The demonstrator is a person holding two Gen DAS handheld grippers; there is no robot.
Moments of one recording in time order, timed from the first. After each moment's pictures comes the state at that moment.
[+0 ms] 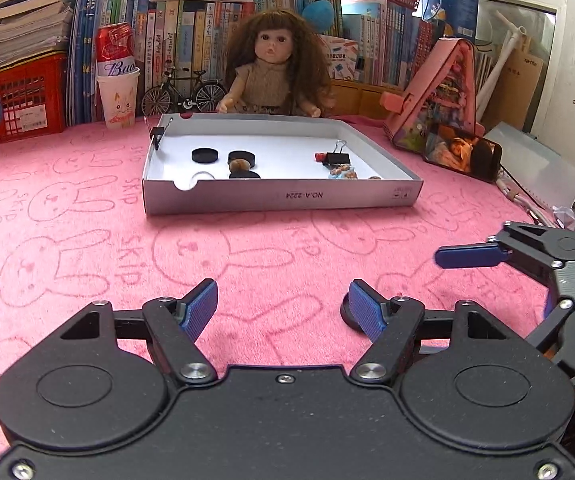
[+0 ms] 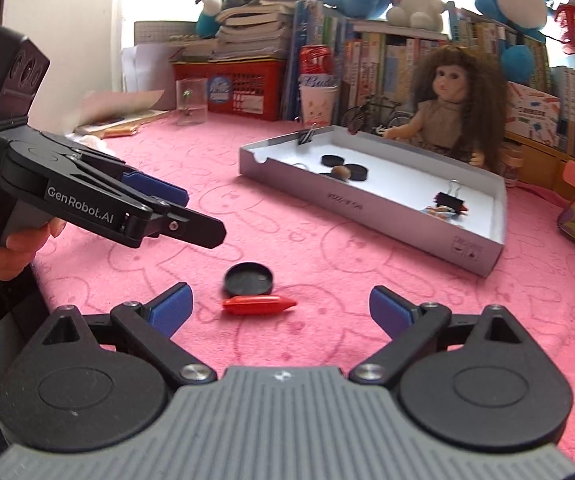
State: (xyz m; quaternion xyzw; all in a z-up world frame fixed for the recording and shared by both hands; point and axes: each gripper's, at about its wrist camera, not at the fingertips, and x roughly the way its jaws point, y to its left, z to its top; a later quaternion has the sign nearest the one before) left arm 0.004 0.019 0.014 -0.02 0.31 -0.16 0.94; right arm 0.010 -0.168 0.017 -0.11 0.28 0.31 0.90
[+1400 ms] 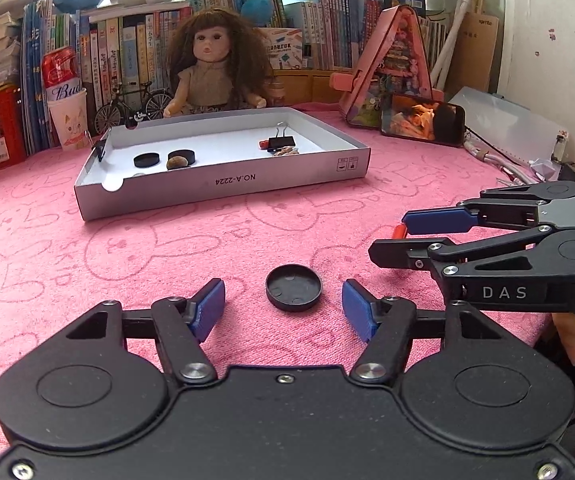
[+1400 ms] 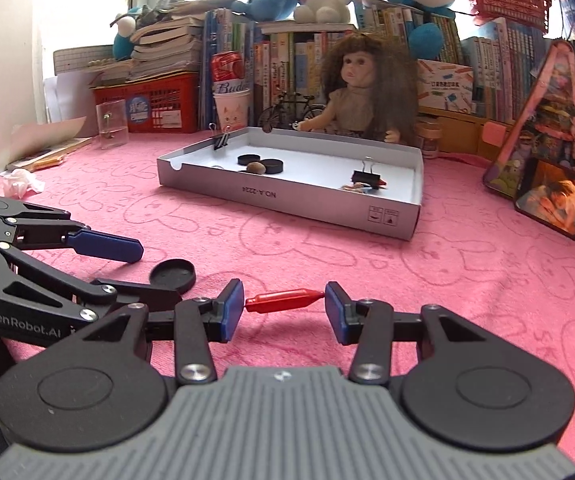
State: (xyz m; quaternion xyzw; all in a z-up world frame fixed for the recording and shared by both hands) left arm -0.012 -0.036 -0.010 0.05 0.28 -0.20 0.94; right arm 0.006 -0.203 0.013 -0.05 0.27 0.18 0.94
